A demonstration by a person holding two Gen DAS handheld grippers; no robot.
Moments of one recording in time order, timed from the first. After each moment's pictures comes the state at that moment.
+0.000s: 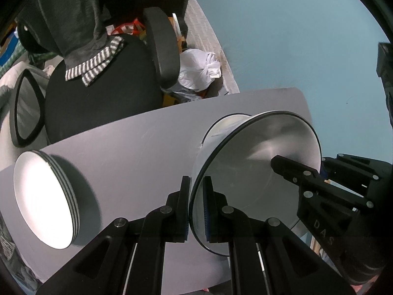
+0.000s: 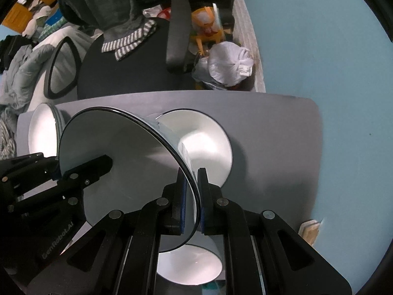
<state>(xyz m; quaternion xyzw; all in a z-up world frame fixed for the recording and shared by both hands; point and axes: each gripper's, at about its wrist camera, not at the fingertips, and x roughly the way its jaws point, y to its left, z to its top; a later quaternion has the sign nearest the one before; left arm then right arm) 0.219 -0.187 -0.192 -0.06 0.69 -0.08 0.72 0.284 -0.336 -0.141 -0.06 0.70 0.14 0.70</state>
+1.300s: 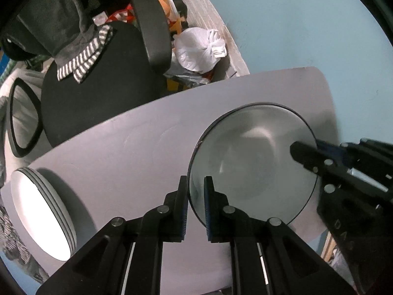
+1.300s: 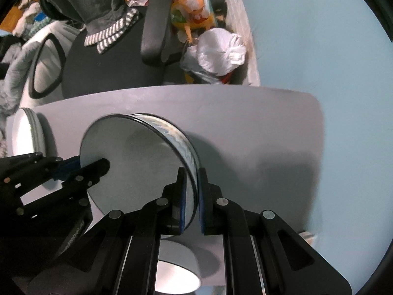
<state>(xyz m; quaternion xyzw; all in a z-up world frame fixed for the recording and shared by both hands) 0.242 -0.221 -0.234 0.00 0.73 -0.07 0.68 0.310 -0.357 -0.173 -0.08 0.72 0.13 0.68</state>
